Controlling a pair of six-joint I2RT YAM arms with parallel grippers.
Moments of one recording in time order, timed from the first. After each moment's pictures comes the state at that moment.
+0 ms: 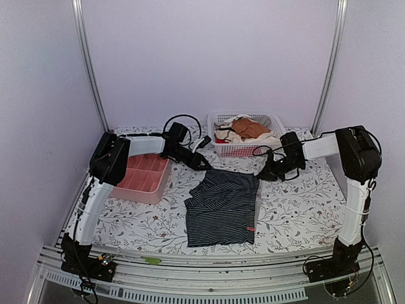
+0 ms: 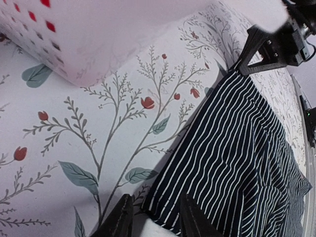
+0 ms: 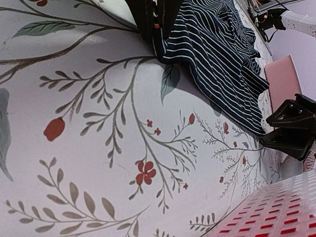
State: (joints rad) left arm -0.50 2.57 2.01 -0.37 0.75 0.14; right arm 0.26 2.04 1.21 -0.25 -0.58 0.50
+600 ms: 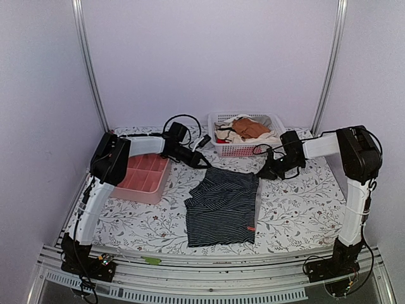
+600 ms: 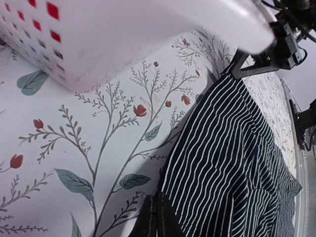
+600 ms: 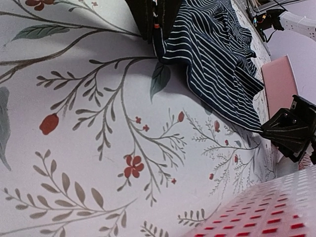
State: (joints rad) left arm -0.49 2.59 2.04 -0.36 0.81 0.12; right arm 0.26 2.04 1.22 -0.26 -0.59 0.51
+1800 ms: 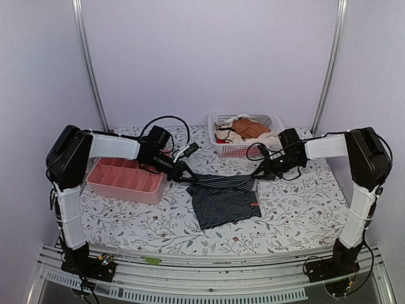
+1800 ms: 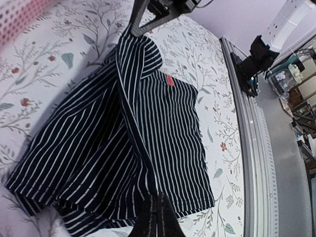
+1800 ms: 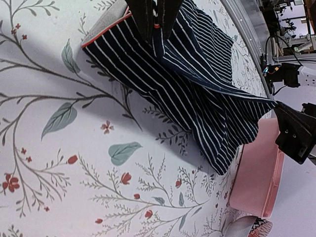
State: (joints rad) left arm -0.52 2.03 1.35 -0.31 0.95 0.32; right arm 0.32 1.92 1.17 -0.29 -0.71 0.25
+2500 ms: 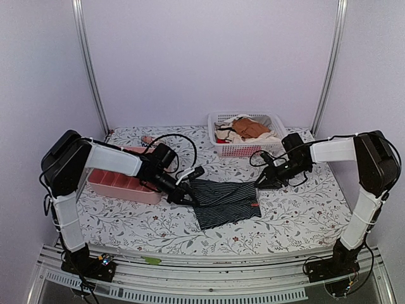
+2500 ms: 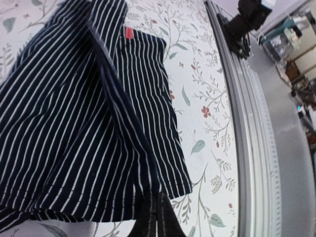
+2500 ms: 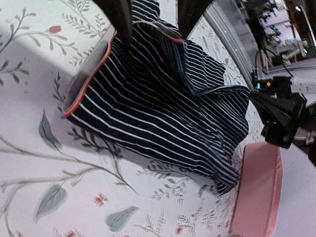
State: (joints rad) left arm -0.65 1.94 1.12 -0.25 0.90 0.35; right arm 0.33 1.81 1.07 -0.42 -0.74 0.25
